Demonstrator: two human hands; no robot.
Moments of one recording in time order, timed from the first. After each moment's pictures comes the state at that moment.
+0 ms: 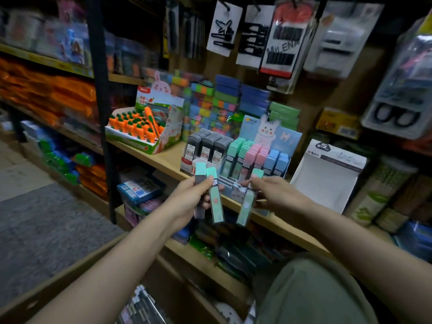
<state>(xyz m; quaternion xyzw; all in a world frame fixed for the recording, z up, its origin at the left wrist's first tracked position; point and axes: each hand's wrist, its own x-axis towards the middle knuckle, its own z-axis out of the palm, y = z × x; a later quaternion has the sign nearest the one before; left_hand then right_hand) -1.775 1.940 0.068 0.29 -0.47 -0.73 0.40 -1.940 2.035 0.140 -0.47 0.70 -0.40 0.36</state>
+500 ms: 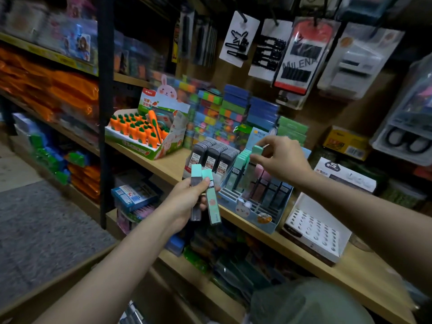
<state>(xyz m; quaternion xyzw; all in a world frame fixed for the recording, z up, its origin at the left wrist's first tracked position) -1.771 1.902 0.065 0.30 -0.43 -0.73 0.43 -1.959 1.962 0.195 -0.66 0.69 -0.28 -0.12</state>
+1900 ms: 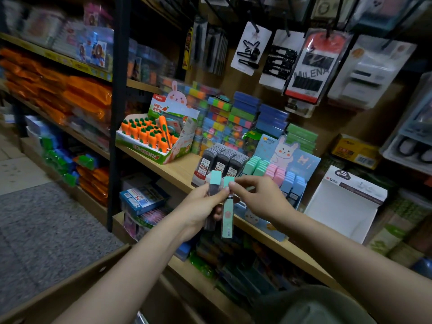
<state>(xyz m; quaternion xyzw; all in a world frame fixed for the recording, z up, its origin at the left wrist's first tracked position) -1.764 1.915 0.067 0.23 -0.50 -0.73 0.40 -1.899 1.980 0.142 -0.65 0.68 -0.33 0.11</state>
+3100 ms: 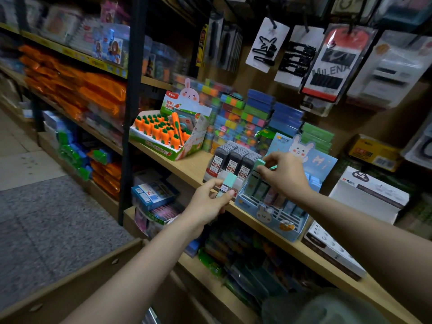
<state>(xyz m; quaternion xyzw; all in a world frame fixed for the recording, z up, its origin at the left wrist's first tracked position) -1.753 1.911 0.058 0.33 -0.56 -0.63 0.43 -1.937 1.929 0.154 -0.63 0.70 -0.32 -0.09</state>
